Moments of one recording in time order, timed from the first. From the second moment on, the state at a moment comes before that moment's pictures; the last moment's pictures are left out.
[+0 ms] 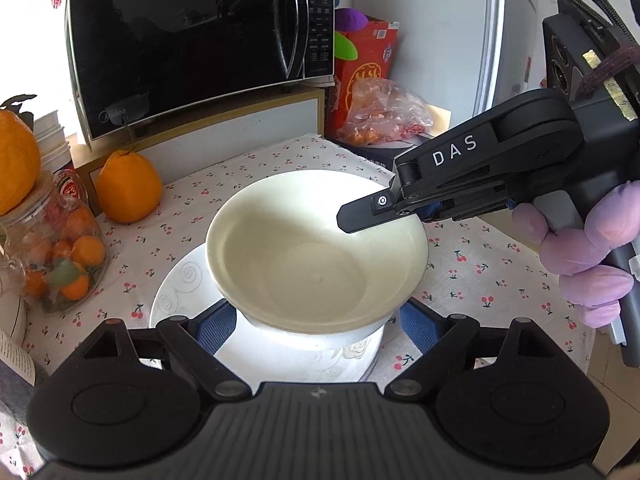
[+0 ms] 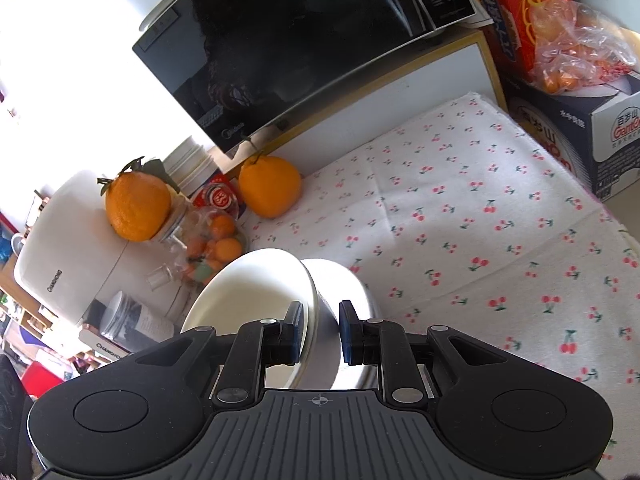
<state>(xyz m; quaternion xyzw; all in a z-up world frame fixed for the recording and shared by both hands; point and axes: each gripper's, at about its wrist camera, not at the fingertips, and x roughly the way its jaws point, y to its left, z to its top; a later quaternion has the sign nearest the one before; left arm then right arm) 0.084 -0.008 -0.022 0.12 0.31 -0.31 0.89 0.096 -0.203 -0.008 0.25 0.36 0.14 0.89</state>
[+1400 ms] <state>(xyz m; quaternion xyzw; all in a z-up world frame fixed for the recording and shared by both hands) 0.110 0.010 -0.044 0.11 0.34 -0.26 0.89 0.123 -0.172 -0.037 0.26 0.38 0.11 0.88</state>
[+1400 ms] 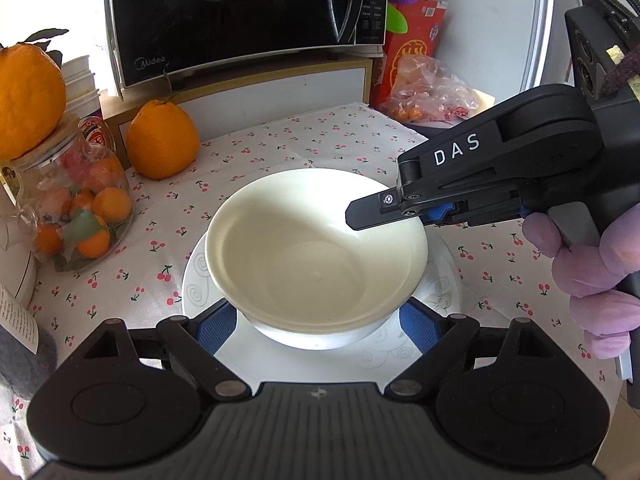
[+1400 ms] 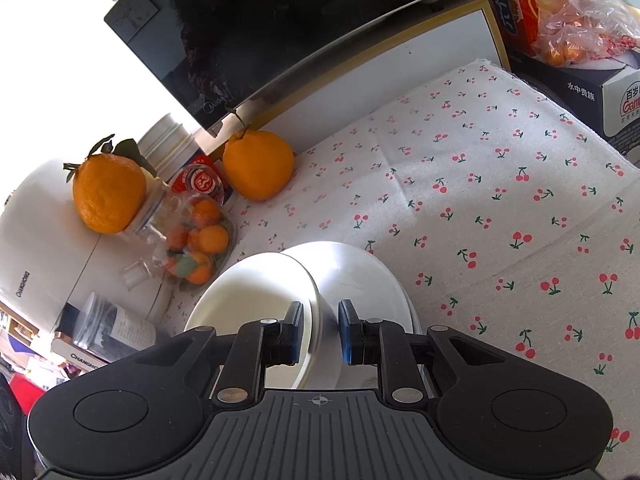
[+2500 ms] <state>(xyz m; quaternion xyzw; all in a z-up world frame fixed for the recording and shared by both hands) 0.049 0.023 -0.003 0.09 0.38 -0.17 0.90 0.048 -0.197 0.023 0.13 0.39 0.06 0.91</state>
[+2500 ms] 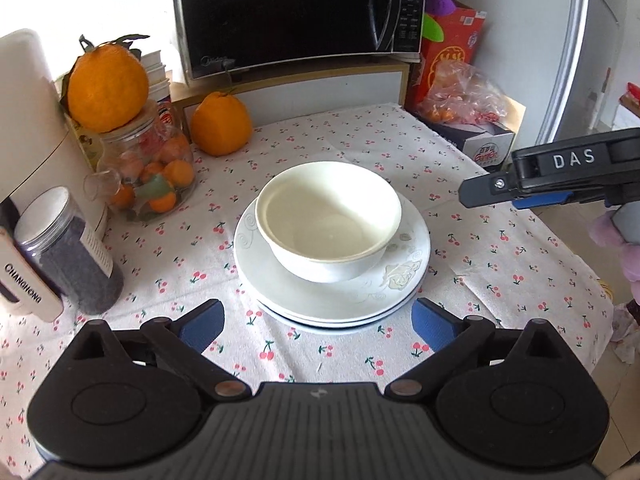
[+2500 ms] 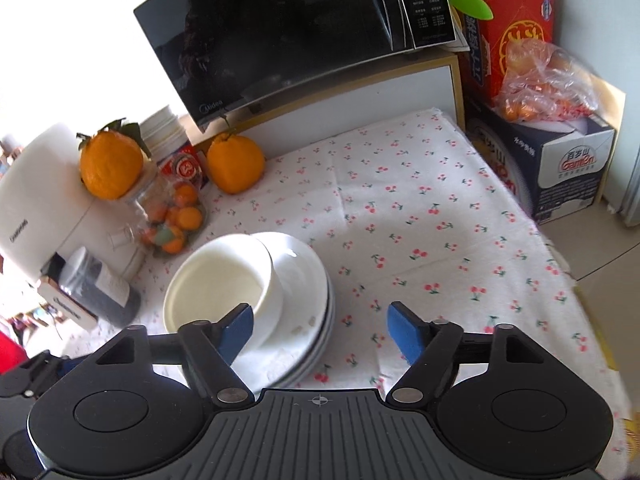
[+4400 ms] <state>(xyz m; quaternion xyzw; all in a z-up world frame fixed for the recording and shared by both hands) 0.005 0.019 0.003 0.03 0.42 -0.01 0.91 -0.011 -0.169 0.019 0.03 0.44 0.00 0.90</state>
